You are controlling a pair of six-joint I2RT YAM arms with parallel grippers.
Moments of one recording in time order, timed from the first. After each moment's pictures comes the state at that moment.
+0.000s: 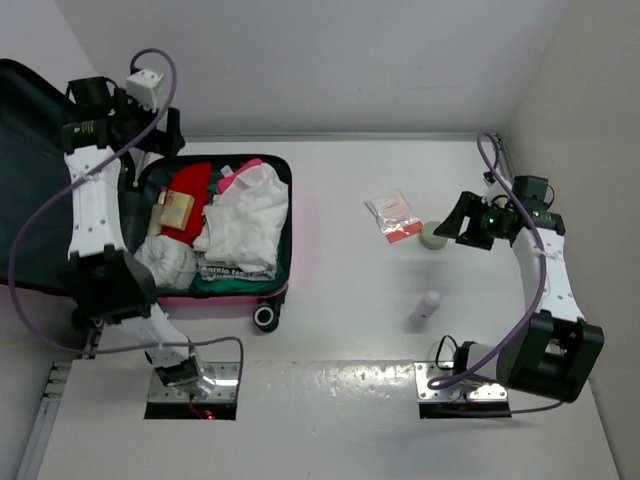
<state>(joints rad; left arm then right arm) 0.31 1.79 1.93 -0.85 0.41 0.42 -0.28 1.27 0.98 -0.71 -0.58 0.08</state>
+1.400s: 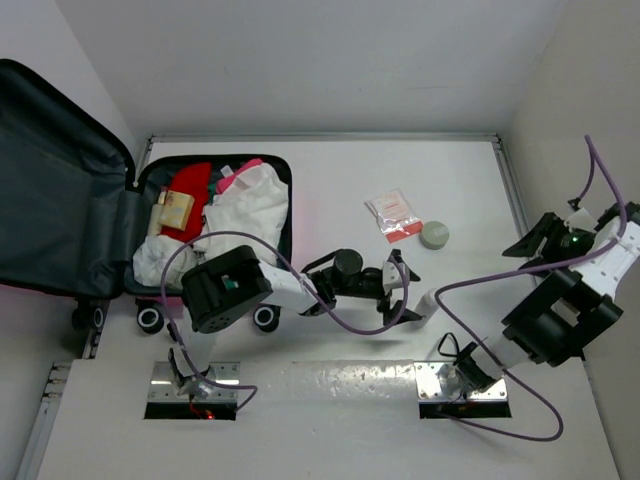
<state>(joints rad) -1.07 1.96 0.96 0.96 0.55 0.04 -0.89 1.49 1.29 -1.35 -0.66 -0.32</state>
